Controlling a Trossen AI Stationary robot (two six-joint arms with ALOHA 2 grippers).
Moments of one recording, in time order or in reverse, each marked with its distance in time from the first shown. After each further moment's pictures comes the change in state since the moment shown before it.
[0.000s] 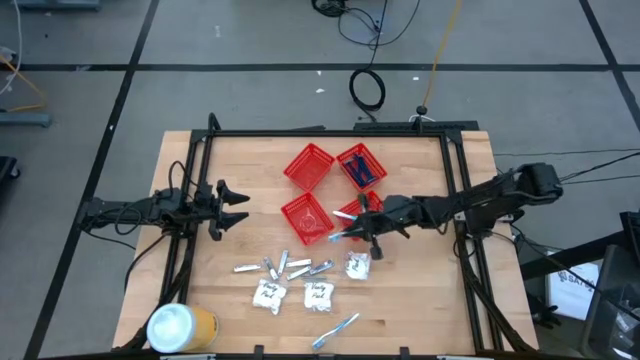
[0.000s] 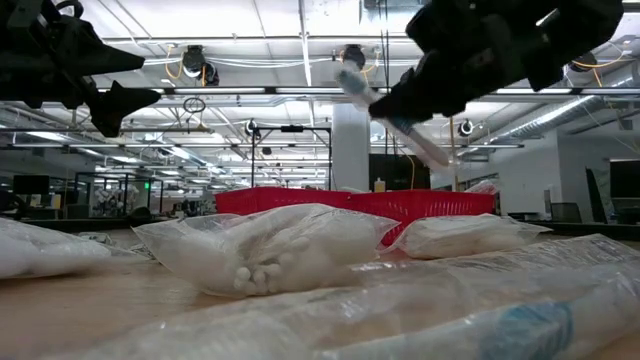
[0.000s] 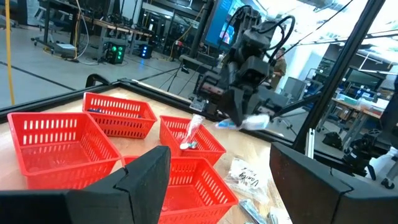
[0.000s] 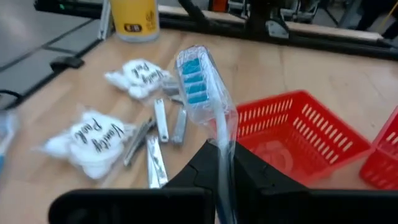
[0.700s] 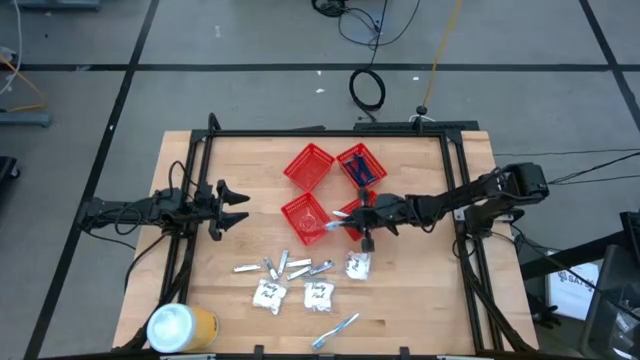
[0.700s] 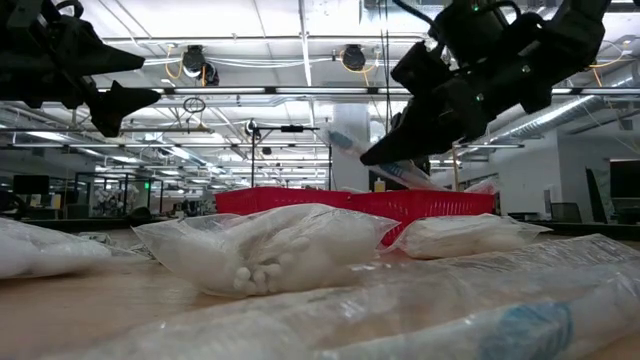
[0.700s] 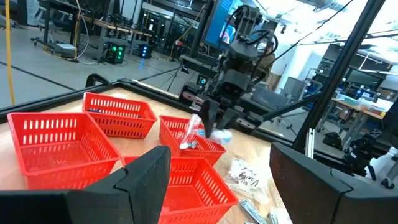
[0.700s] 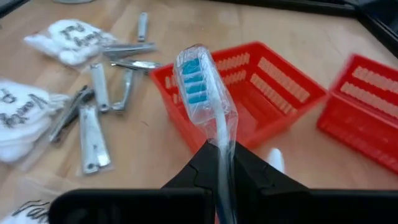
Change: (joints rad) left arm 0.000 0.000 0.000 0.000 0.000 0.000; right arm -0.057 0.112 -0.013 0.031 0.107 0.001
